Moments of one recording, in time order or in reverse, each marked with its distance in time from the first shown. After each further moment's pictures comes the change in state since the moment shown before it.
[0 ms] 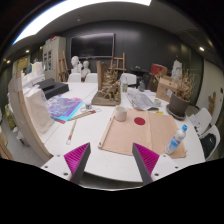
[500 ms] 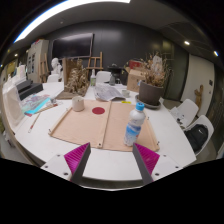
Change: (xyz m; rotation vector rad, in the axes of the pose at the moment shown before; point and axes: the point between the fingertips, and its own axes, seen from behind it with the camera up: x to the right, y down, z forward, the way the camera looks) arm 0.235 0.092 0.024 0.022 0.167 0.058
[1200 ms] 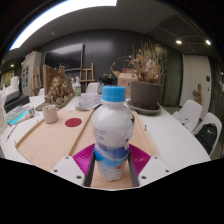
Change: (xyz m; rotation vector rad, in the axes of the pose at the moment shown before) arm 0.094 -0.014 0.201 0.168 0.019 0.075
